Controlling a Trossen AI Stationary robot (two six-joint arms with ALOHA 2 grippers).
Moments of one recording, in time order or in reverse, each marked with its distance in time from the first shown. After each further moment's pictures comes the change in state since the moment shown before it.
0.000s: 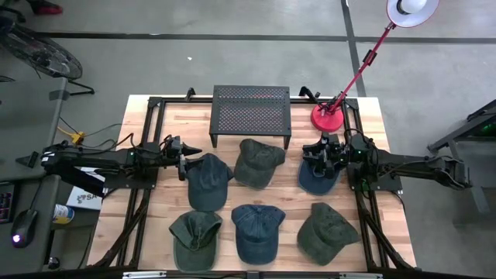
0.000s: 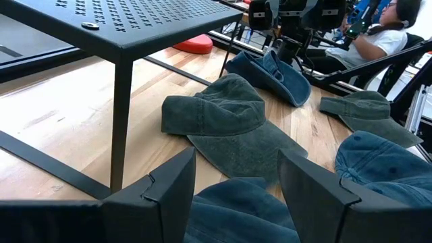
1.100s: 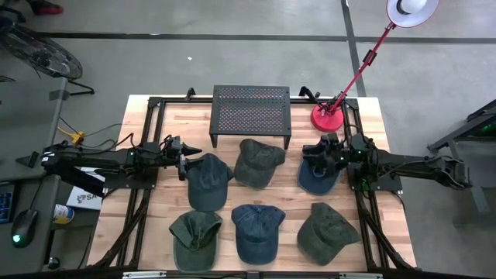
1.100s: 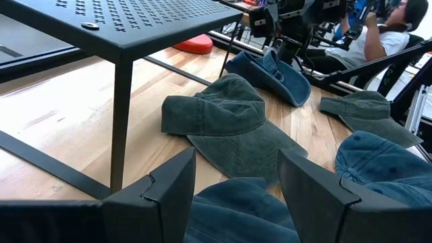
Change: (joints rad) left arm 0.000 0.000 0.000 0.000 0.000 0.000; right arm 0.000 0.000 0.000 -0.002 -0.015 0.274
